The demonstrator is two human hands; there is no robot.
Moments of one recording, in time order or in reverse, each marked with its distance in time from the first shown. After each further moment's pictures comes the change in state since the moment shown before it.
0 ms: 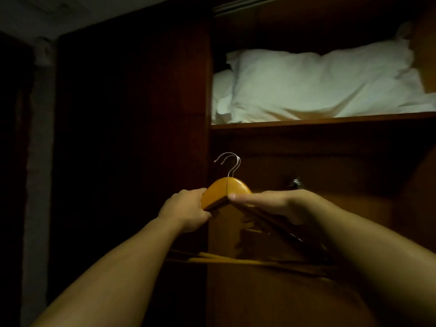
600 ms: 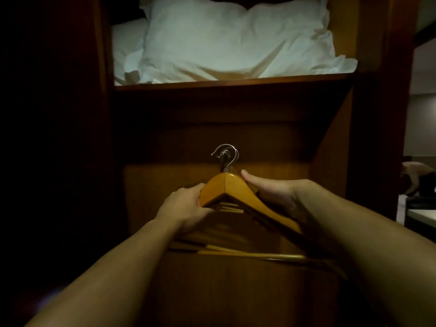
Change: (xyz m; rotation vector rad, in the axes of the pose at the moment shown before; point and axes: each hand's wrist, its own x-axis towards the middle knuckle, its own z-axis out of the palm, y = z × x) left_hand 0.045 0.157 0.154 -0.167 -0.200 0.197; right_hand 0.003 0.198 -0.106 0.347 0.004 0.253
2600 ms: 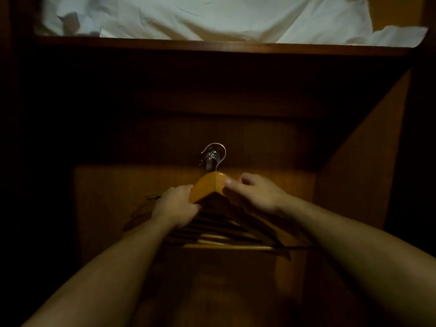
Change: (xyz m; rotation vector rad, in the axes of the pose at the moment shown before) left_hand 0.193 -0.069 0.086 -0.147 0.057 -0.064; right_hand 0.187 -0.026 -0.076 -0.383 0.483 -0.516
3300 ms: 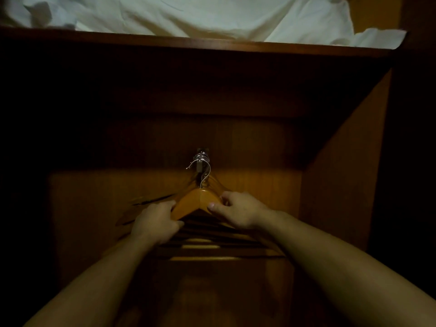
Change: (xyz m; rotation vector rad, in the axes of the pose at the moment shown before) left_hand 0.000 -0.036 0.011 0.086 -0.072 -0.025; right_hand 0.006 0.006 0.036 -0.260 -0.040 0.045
